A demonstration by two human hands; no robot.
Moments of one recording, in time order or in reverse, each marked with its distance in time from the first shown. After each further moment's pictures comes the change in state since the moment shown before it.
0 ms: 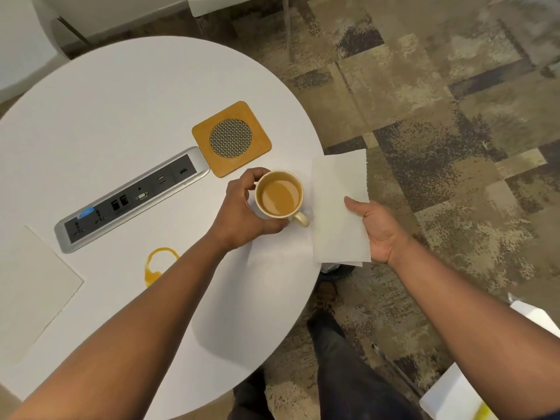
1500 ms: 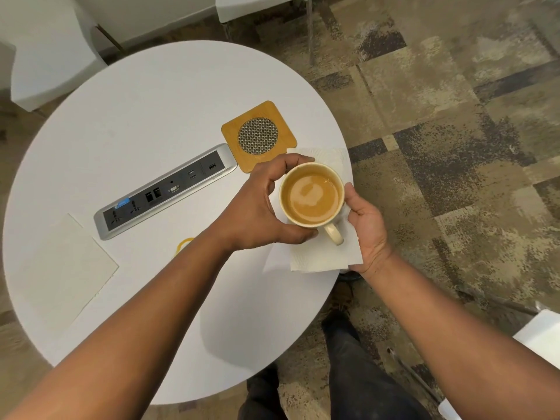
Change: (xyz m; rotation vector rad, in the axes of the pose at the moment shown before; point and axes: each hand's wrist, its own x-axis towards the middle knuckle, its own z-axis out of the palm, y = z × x) left_hand -0.032 0.064 -0.047 0.005 -0.172 0.223; right_hand -0.036 0.031 0.085 0.332 -0.378 -0.035
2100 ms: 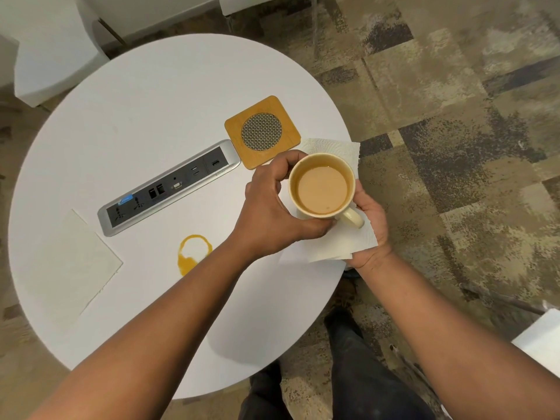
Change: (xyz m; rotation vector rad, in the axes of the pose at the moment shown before) left_hand -0.006 0.005 0.025 0.008 0.228 -0.081; right_hand 0.009 0.003 0.002 0.229 -0.056 0.011
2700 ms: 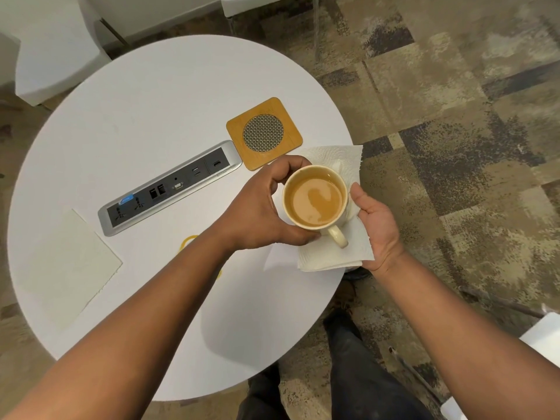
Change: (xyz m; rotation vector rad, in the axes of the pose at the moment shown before) left_hand 0.011 -0.012 -0.027 -0.016 -0.233 0.042; right_hand -0.004 -0.009 -0.010 -0.214 0.064 0.008
